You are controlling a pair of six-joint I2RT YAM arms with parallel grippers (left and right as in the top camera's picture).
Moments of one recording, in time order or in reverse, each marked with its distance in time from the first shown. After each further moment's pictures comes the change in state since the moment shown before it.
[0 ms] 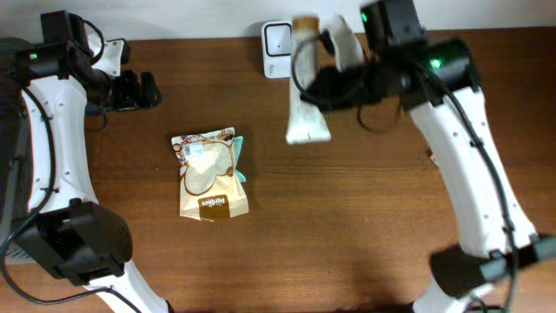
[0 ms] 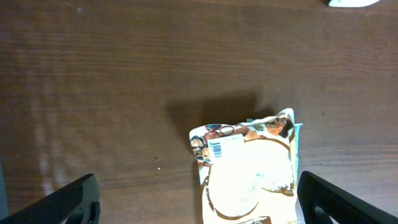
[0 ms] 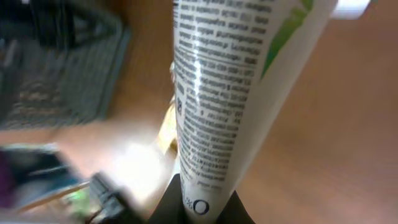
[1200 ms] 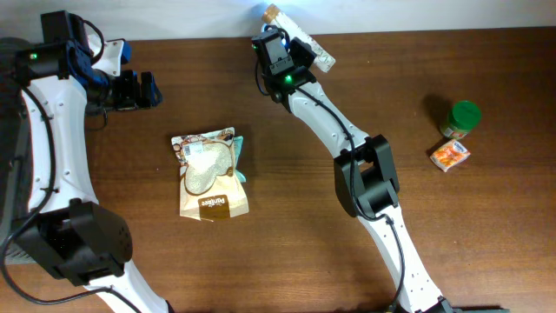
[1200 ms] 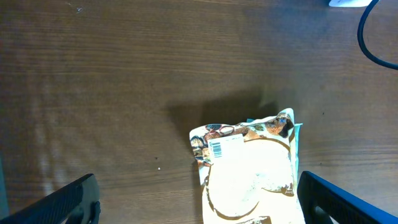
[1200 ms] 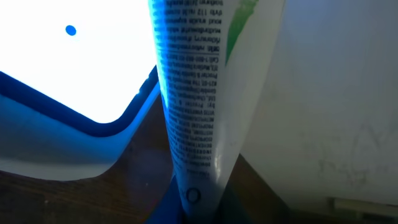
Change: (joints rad) left arm 0.000 0.000 0.000 0.001 0.000 0.000; right arm 0.130 0.838 0.211 0.892 1.271 -0.825
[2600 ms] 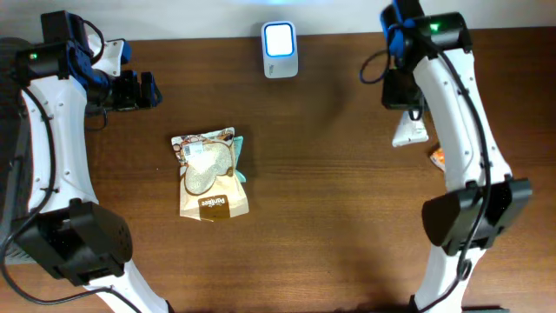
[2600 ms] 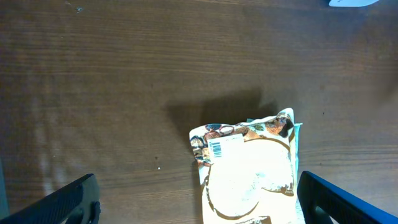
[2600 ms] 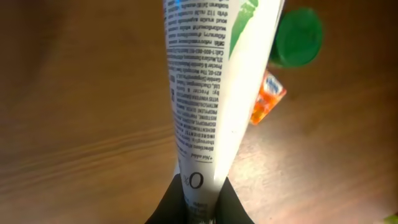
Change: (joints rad) left arm 0.000 0.000 0.000 0.000 0.000 0.000; right arm -0.349 -0.614 -0.221 -1.167 -0.471 1.007
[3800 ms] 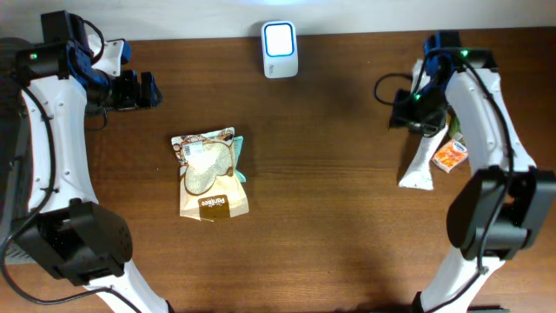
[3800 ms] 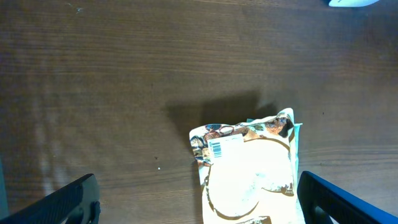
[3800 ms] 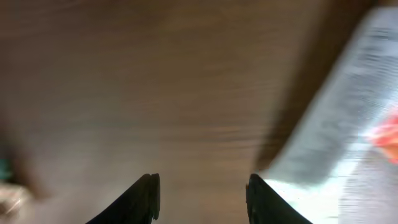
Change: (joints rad) left arm 0.000 0.000 0.000 0.000 0.000 0.000; right arm -0.183 -0.077 -0.362 0.292 -0.555 -0.221
